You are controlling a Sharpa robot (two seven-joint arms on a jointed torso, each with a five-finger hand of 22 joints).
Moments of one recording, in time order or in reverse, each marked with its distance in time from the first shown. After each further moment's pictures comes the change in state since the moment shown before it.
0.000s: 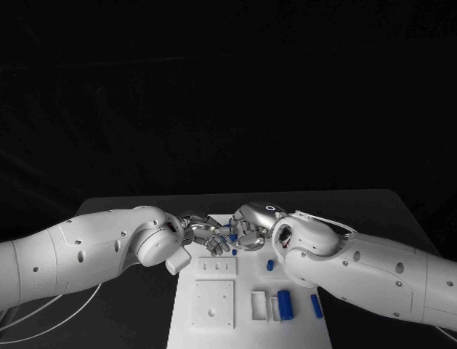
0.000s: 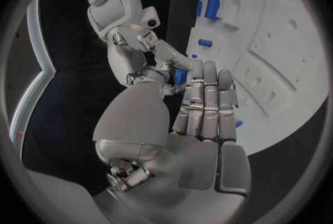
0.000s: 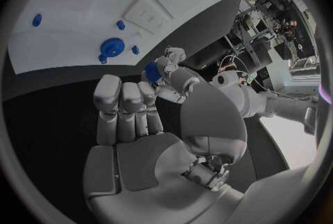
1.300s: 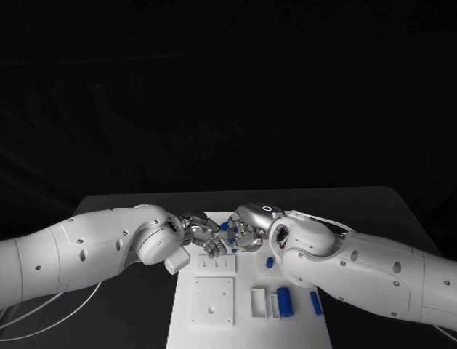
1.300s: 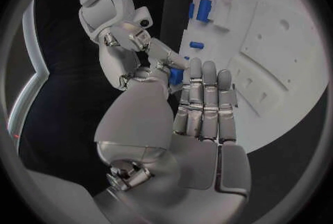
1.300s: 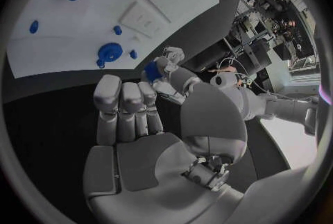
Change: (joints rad) left arm 0.000 0.010 -0.007 -0.008 -0.020 0.005 -0.046; left_hand 0.089 0.047 -0.013 0.007 -0.220 0.057 -0.020 0.015 0.028 0.009 -0.023 0.089 0.040 0.013 -0.020 0.061 0.012 -0.011 0.004 -0.011 0.031 -0.012; right arm -0.004 0.006 -0.001 0.010 -0.006 0.024 -0.017; right_hand -0.001 -0.002 0.003 0.003 0.004 0.002 -0.002 0.001 0.003 0.000 0.000 0.000 0.000 0.000 0.000 0.000 0.002 0.000 0.004 0.000 0.000 0.000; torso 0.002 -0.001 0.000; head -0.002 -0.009
